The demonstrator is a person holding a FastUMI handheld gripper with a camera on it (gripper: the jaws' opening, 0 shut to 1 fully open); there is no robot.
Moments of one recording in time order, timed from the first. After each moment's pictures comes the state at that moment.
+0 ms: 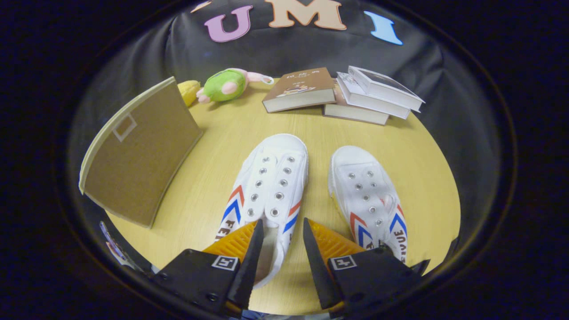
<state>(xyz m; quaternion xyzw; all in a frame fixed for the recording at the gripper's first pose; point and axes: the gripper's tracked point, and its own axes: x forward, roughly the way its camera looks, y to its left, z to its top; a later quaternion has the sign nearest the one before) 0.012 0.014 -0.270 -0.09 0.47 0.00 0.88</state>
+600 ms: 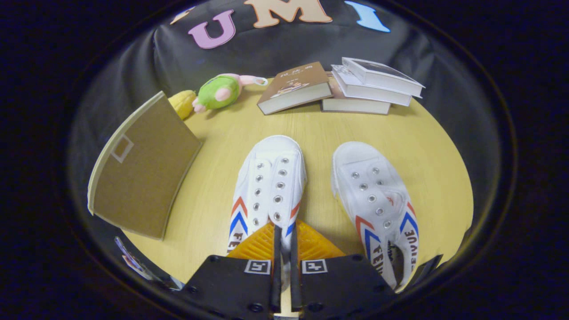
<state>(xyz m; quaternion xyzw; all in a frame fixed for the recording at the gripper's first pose) 0.021 0.017 -0.274 -0.02 0.48 -0.01 0.88</state>
